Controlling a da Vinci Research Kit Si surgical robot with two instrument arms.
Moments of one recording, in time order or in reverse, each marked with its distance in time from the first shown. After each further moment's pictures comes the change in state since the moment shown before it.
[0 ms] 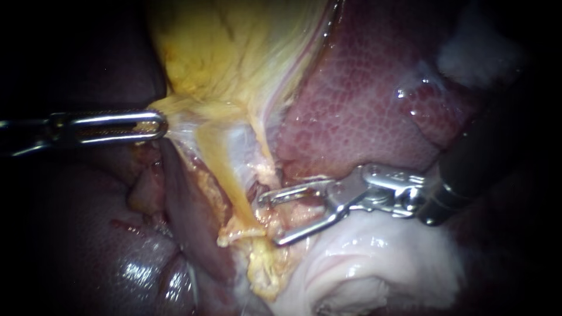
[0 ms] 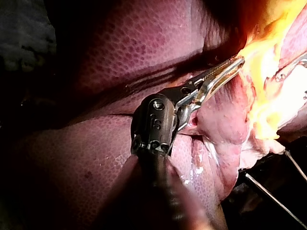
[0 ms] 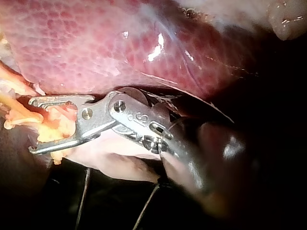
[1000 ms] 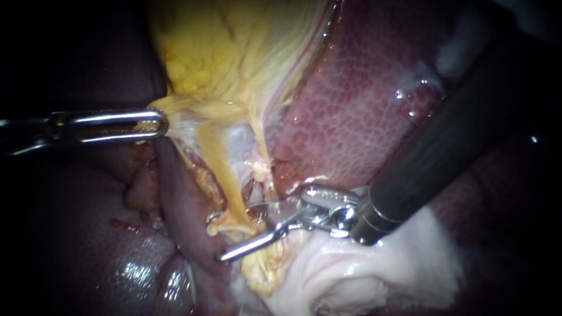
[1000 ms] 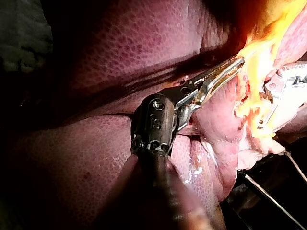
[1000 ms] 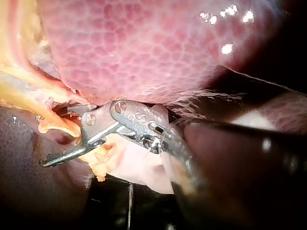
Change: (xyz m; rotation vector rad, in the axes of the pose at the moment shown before) right arm -0.010 0.007 0.014 0.059 0.009 0.096; left arm 0.000 0.000 0.000 0.001 0.001 -0.002
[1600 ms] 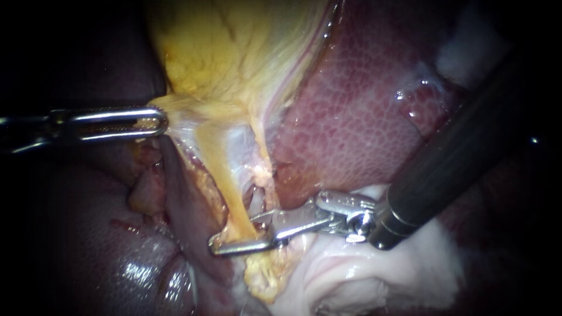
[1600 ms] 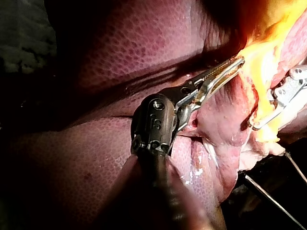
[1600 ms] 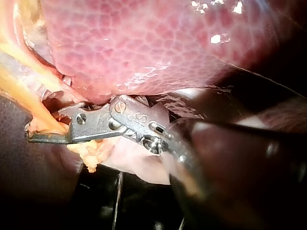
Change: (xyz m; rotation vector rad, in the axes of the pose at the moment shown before) right arm -0.001 -0.004 0.000 0.133 -0.085 0.046; left arm 0.000 0.000 0.000 0.002 0.001 -0.002
